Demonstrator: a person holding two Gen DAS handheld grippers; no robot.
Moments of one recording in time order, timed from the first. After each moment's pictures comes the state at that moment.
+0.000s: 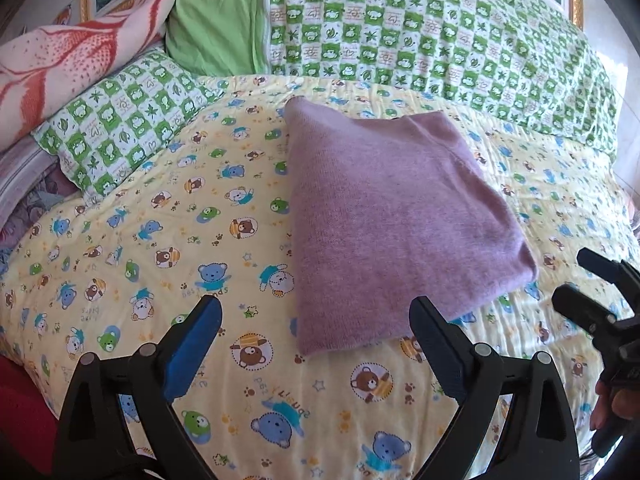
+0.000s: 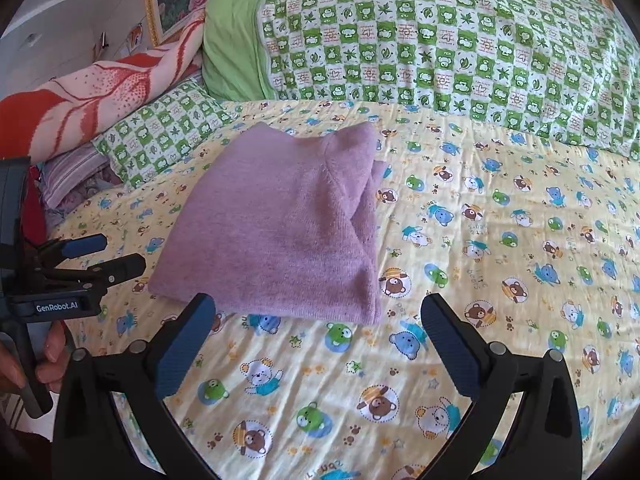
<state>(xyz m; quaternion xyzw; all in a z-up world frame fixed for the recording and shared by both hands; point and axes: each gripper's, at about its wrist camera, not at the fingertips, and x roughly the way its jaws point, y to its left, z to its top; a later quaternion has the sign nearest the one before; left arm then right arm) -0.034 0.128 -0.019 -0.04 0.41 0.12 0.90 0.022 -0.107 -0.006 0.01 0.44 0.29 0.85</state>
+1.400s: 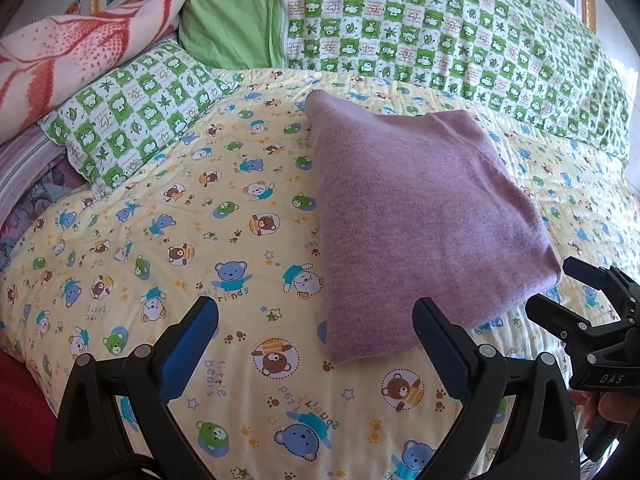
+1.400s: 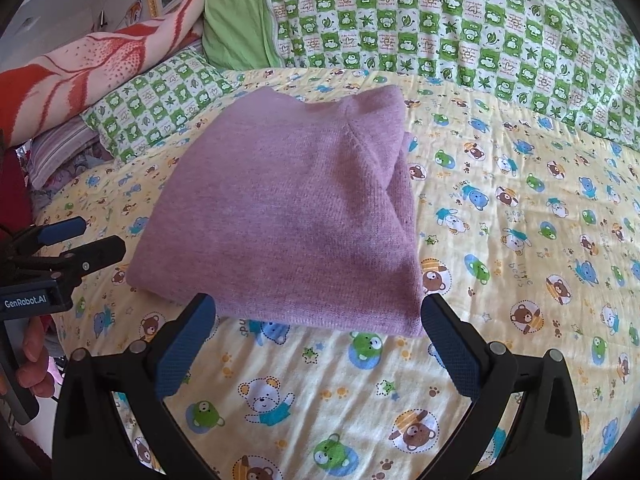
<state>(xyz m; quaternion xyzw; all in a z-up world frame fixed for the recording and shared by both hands) -0.040 0.129 -0.025 -0.05 0.41 0.16 0.90 0.035 -0.068 -0.040 -0.01 0.47 0.29 0.84</state>
